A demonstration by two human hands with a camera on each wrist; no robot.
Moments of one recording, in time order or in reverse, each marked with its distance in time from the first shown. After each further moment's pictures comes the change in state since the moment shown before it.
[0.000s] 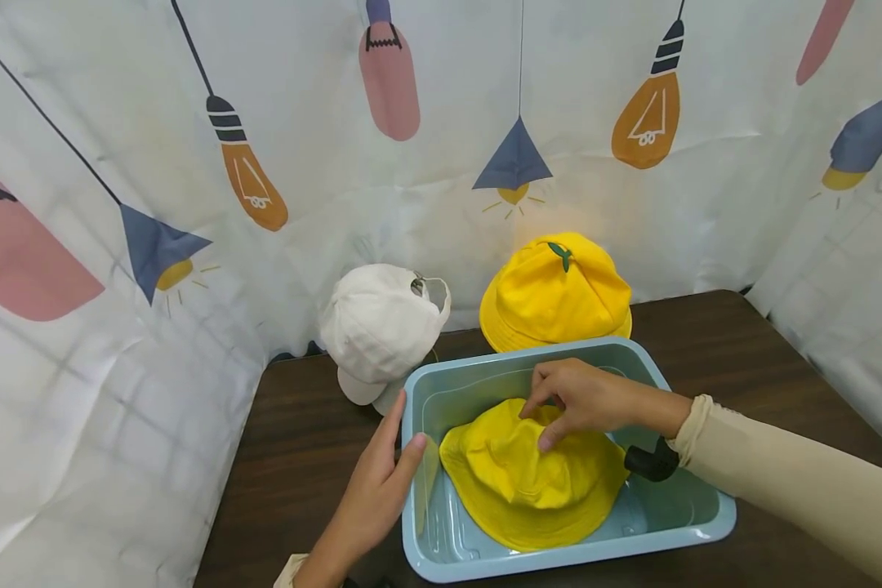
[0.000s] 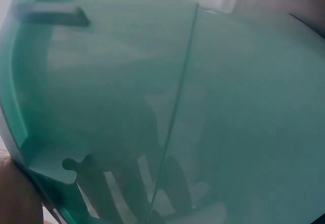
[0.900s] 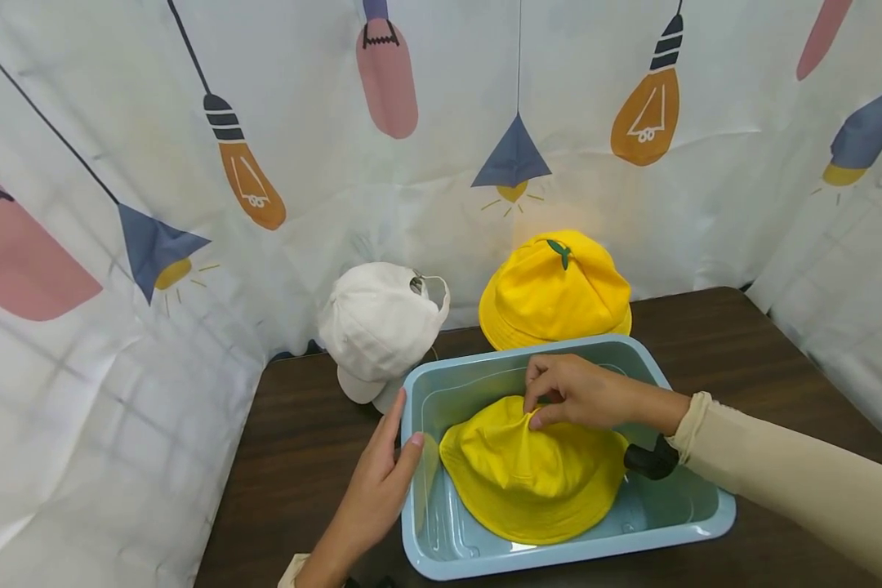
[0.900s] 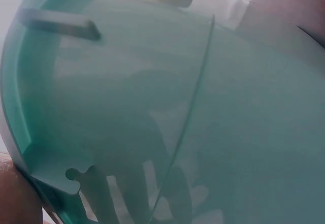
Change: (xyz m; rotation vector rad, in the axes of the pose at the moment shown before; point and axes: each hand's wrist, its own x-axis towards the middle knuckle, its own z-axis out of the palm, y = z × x) left_hand 0.000 0.002 0.002 -0.054 0.008 0.038; right_hand 0.004 0.005 0.001 0.028 0.082 -0.086
